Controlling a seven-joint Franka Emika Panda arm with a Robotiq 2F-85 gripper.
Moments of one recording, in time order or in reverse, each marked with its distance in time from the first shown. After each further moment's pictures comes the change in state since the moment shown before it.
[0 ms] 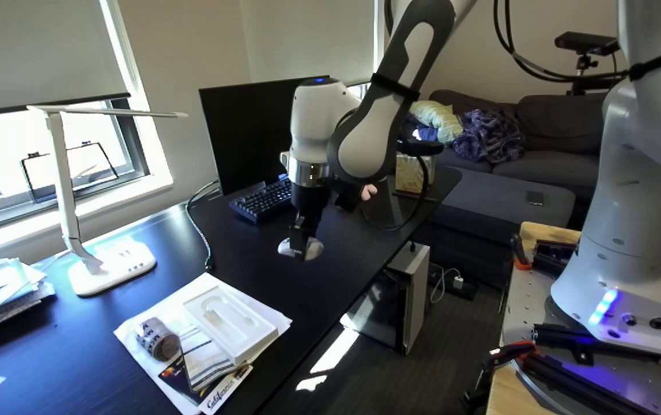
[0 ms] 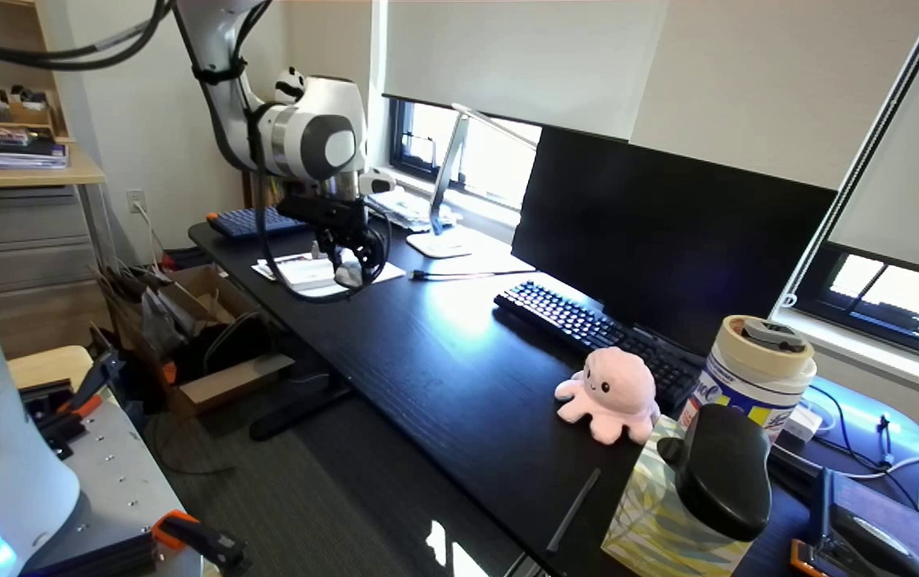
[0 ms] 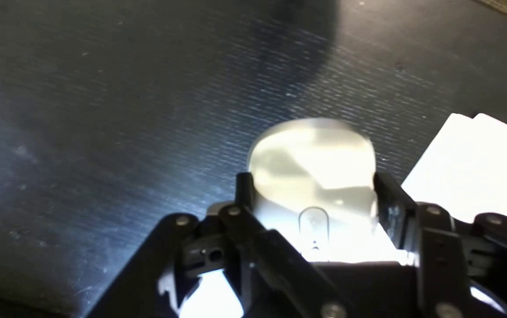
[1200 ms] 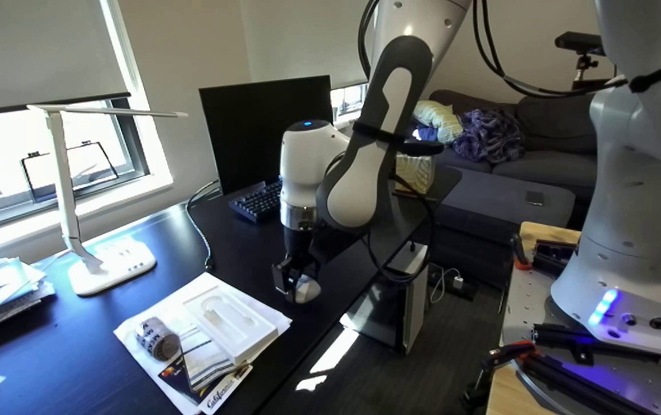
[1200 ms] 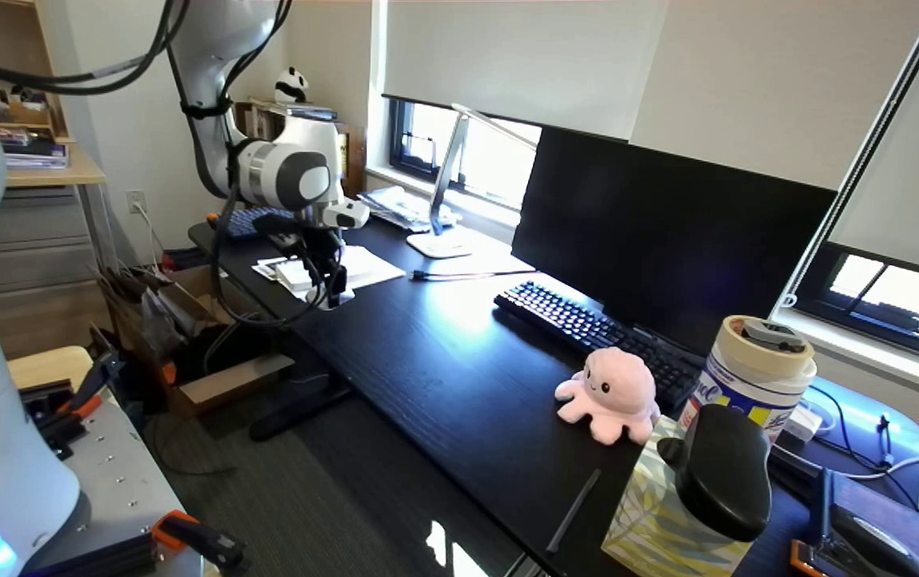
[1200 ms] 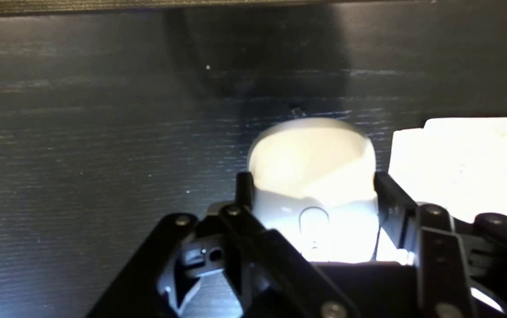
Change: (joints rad) arm 0.204 0.159 -0.089 0.057 0.125 0.055 0.396
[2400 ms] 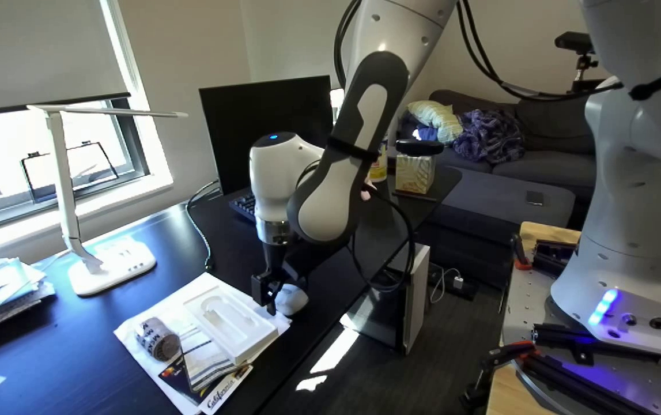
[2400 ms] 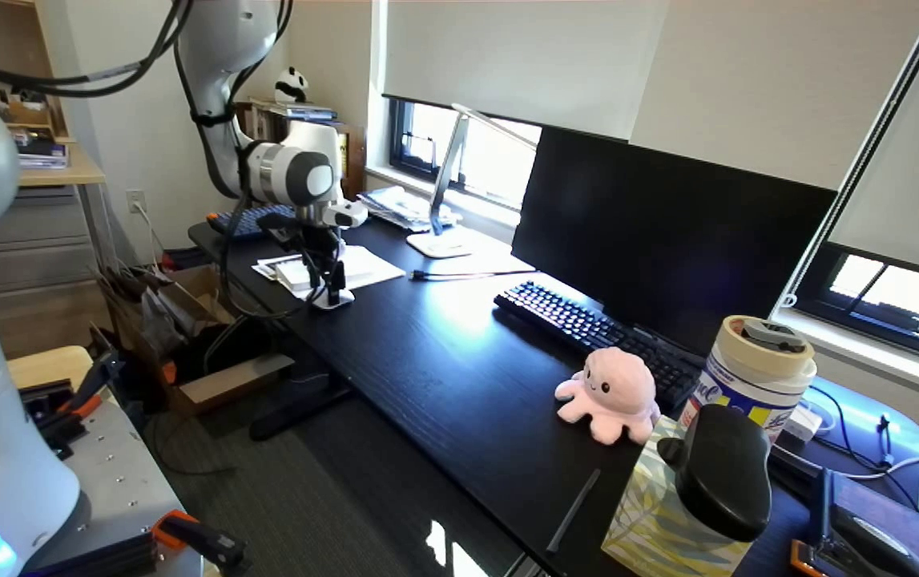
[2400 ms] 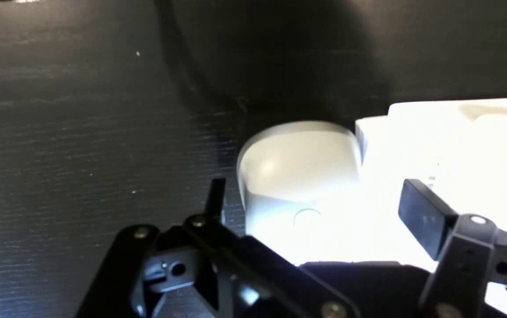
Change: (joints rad) arm 0.088 0.096 -0.047 0.161 -0.012 -0.135 0.104
